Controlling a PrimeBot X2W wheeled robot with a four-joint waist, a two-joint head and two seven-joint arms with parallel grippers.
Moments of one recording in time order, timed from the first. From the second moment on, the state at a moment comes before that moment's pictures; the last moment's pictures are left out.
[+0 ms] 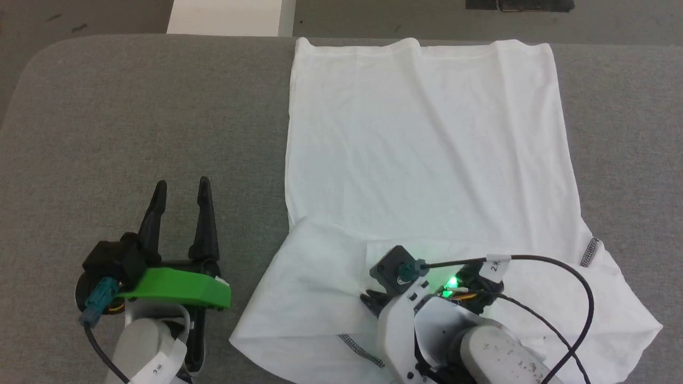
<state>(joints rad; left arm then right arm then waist) -0.18 0.08 0.01 0.11 -0.27 -0.10 -0.26 -0.29 -0.11 0.61 0.14 0.22 0.13 0.61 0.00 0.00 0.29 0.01</state>
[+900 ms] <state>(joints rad) -0.45 0.25 -0.07 0.12 -0.27 -0.12 -0.06 -0.16 -0.11 0.00 -0.24 0.23 0.13 0.00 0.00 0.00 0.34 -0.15</state>
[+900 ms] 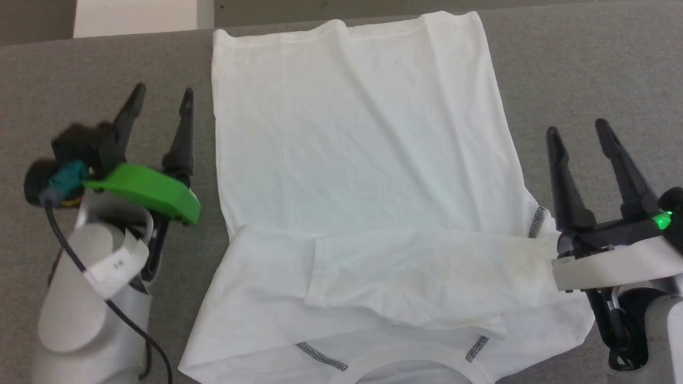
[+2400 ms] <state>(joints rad) -1.13 0.57 -0.21 0.11 -0.30 0.16 1.09 -0.67 -0.20 0.11 -0.02 0.33 0.13 -0.02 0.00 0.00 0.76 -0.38</state>
